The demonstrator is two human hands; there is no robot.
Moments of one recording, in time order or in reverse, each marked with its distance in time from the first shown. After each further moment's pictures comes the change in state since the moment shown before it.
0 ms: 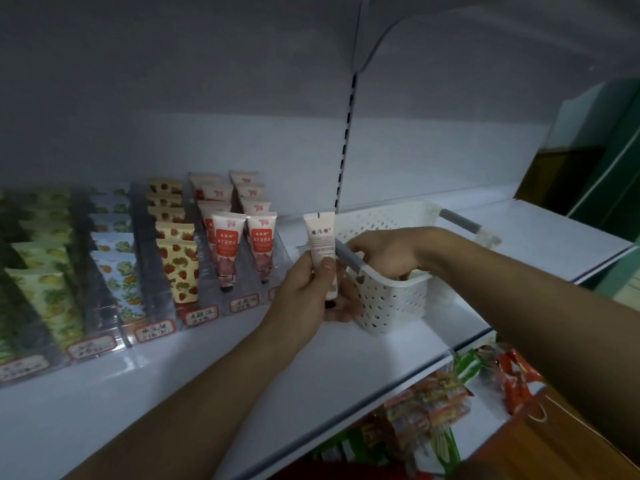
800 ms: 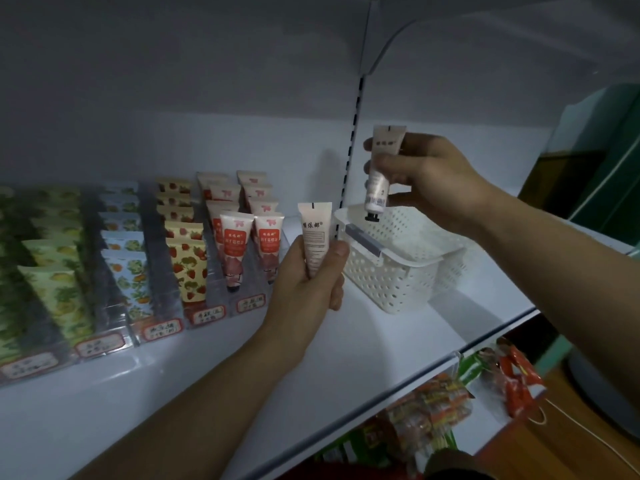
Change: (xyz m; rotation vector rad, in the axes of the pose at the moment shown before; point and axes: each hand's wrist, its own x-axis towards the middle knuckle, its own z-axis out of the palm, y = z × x) left_hand -0.001 0.008 0.001 -0.029 0.097 0.196; right_hand -0.042 -0.004 -0.042 1.031 0.637 -0.415
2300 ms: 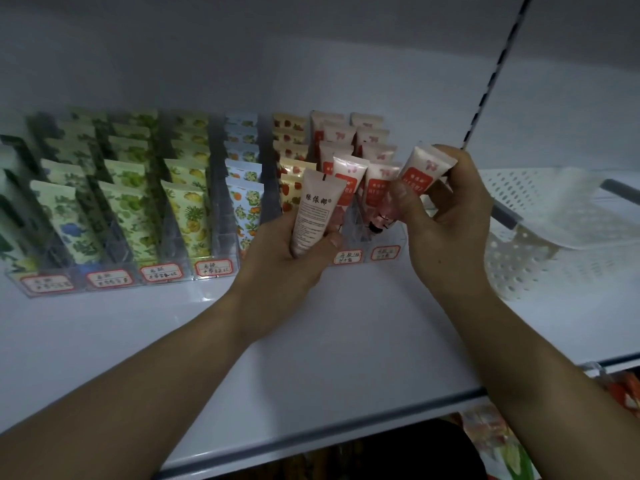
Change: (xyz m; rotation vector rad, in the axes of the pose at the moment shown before) left_hand -0.042 0.019 -0.120 0.421 0.126 0.048; right_hand -0.026 0.084 0.144 0.019 0.276 -0.531
